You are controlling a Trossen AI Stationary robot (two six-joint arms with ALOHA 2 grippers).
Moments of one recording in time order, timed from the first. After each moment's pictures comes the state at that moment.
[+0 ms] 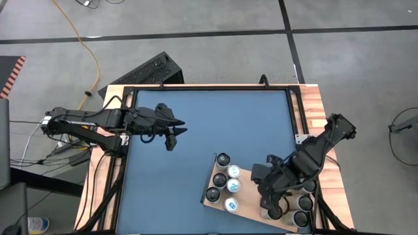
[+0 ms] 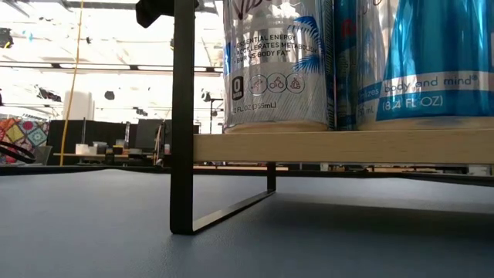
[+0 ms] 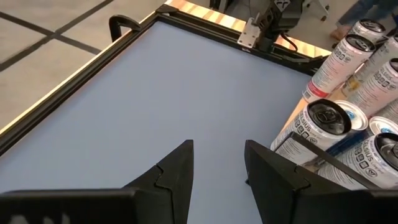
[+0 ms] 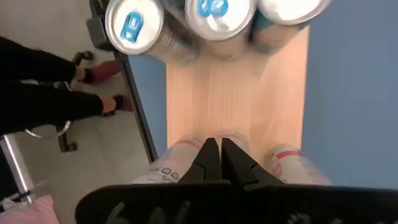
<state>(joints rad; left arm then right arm) -0.06 1.08 1.08 -0.44 -0.31 -0.36 0.66 1.65 1.81 -1.39 0.07 0.95</state>
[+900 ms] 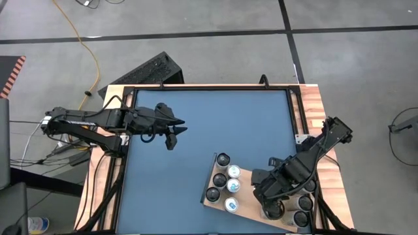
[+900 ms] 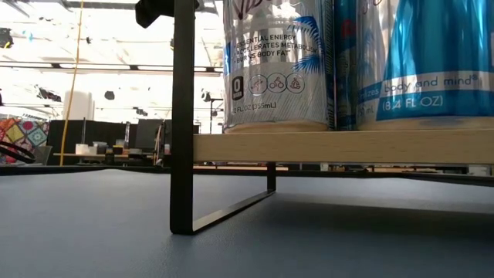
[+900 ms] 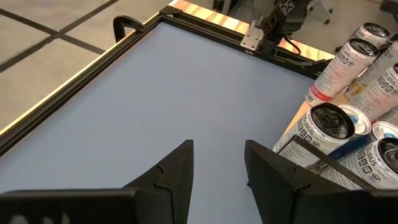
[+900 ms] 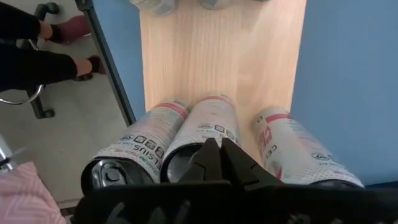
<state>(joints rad) -0.06 1.08 1.08 -0.44 -0.33 -0.37 0.67 1.71 1.81 -1.52 -0.03 0.94</state>
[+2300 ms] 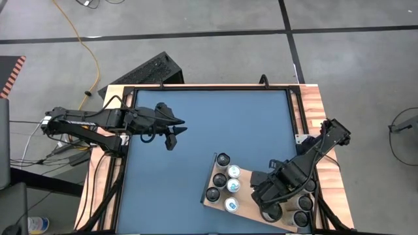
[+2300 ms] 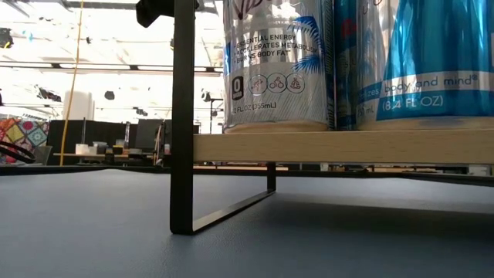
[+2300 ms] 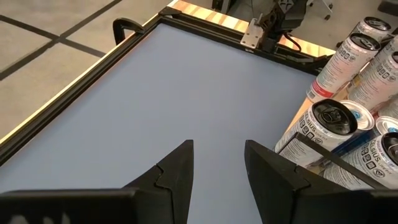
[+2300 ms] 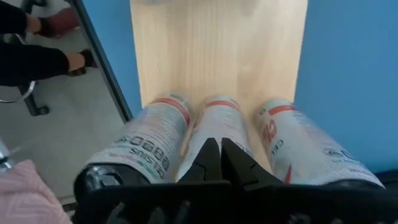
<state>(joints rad) -0.06 1.08 1.08 -0.44 -0.33 -0.34 0.67 1.74 1.81 -1.53 -0.06 0.97</state>
